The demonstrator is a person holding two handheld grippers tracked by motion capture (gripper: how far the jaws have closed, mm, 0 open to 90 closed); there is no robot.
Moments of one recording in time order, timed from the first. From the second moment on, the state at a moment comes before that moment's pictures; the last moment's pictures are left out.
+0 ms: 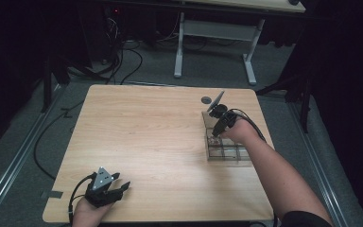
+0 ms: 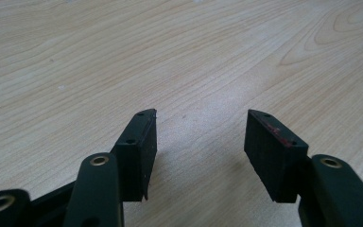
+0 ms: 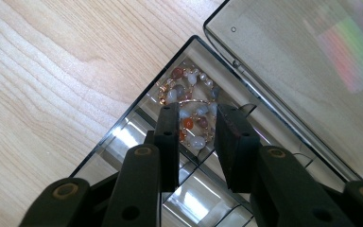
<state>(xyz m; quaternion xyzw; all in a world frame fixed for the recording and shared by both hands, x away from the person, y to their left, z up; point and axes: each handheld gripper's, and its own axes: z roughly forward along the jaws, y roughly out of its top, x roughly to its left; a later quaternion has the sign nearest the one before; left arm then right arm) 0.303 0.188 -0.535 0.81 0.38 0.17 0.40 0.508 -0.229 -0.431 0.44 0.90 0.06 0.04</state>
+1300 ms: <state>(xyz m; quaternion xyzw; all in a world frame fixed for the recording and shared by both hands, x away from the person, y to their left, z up) 0.303 0.187 -0.535 0.82 0.38 0.17 0.40 0.444 -0.253 -0.422 0.45 0.89 0.09 0.04</state>
